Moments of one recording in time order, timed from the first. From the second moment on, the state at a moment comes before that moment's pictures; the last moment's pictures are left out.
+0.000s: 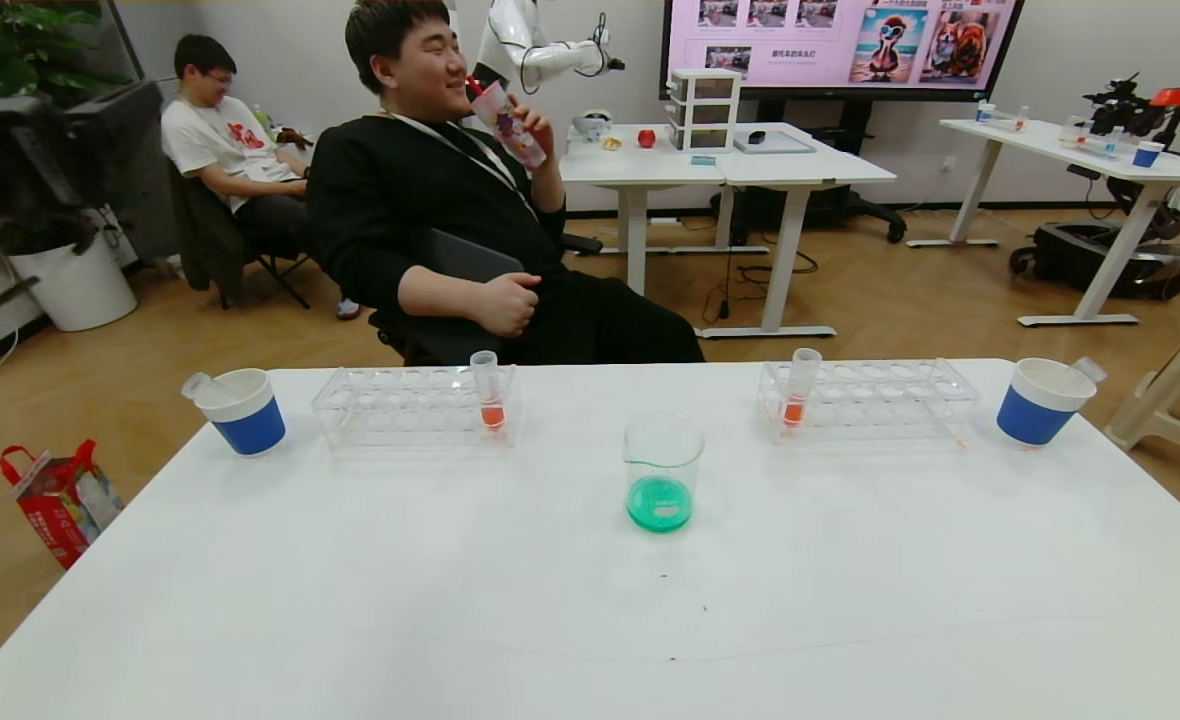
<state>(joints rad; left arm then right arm) 0.01 1.35 -0.91 -0.78 0.08 0.06 0.01 0.00 0.00 0.01 0.02 -0.05</state>
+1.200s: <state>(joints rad) 0.00 0.08 -0.38 -0.25 -0.05 0.04 0.01 0.00 0.00 0.01 0.02 -0.05</state>
